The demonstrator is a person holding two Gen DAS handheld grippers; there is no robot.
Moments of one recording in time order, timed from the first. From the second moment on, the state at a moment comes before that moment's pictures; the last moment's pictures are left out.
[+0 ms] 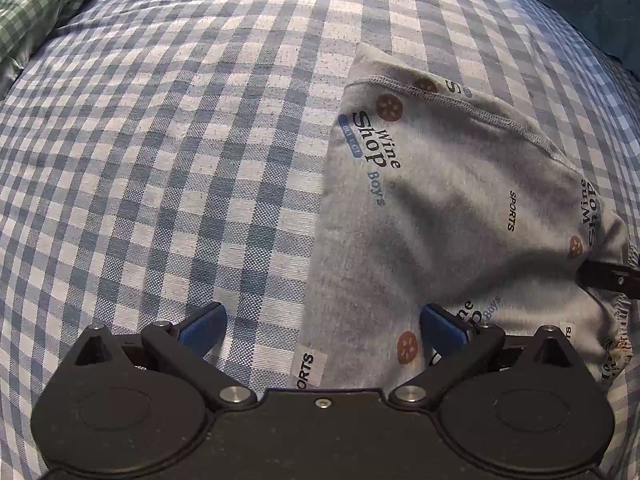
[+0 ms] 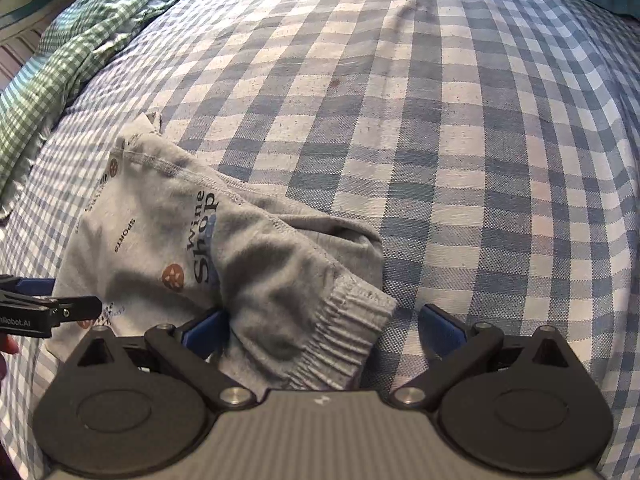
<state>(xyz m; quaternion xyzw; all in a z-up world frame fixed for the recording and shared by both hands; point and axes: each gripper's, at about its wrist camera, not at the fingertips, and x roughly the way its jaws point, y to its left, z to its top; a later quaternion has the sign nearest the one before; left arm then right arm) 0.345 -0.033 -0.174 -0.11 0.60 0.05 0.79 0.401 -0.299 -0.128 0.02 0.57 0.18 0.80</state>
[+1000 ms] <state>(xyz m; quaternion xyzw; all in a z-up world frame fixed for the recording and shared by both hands) 0.330 -0.020 -0.100 -0.18 0.58 0.04 0.79 0.371 -0.312 -0.084 0.14 0.54 0.15 0.82</state>
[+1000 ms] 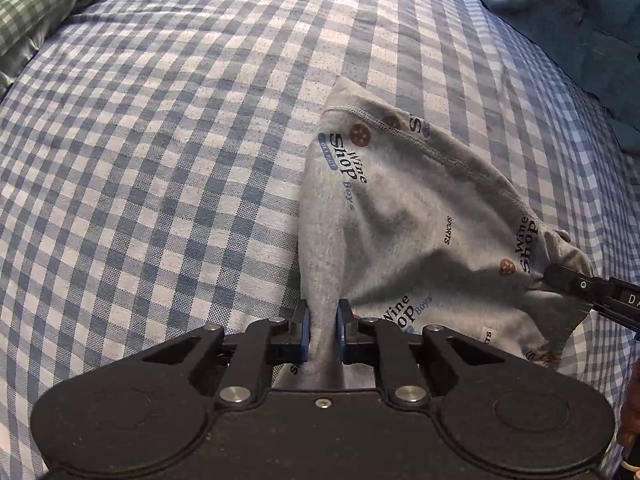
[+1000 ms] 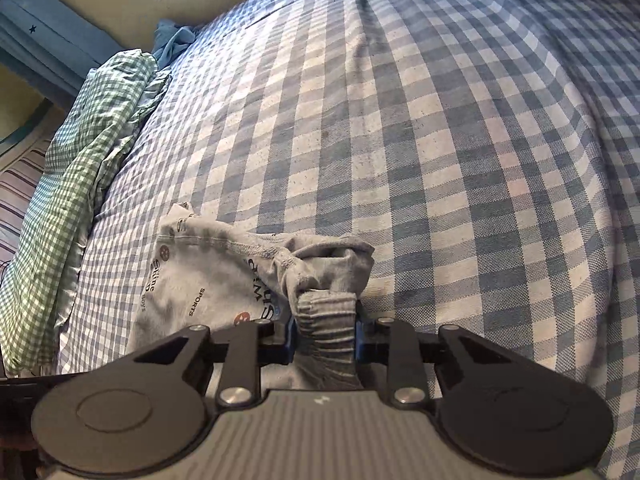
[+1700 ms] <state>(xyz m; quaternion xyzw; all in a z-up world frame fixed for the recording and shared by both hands) 0.257 0.000 -0.077 -0.21 0.60 -0.04 0.77 0.263 -0.304 -0.048 0.26 0.54 0.08 0.80</state>
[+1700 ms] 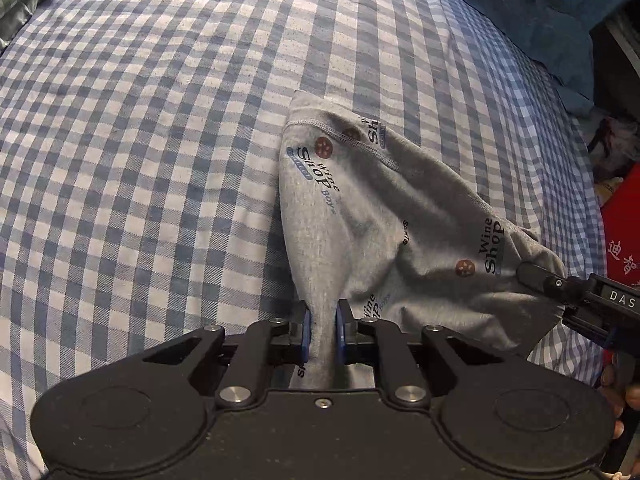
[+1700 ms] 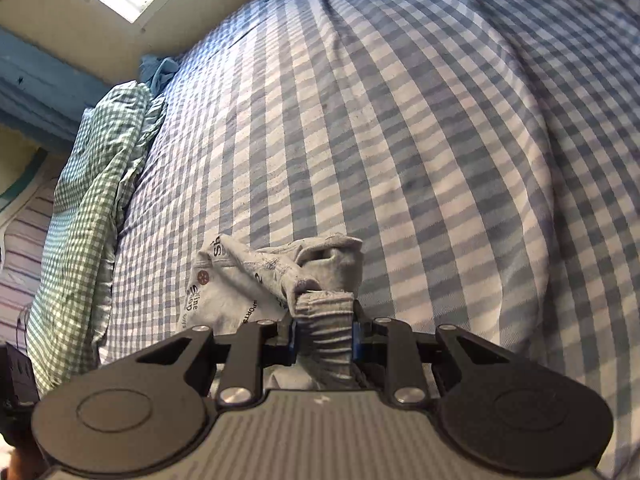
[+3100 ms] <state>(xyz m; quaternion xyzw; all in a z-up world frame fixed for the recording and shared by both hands) 0.198 0.200 -0.074 -0.28 0.53 0.10 0.80 0.351 -0.053 -0.020 -0.02 0.52 0.16 0.84</state>
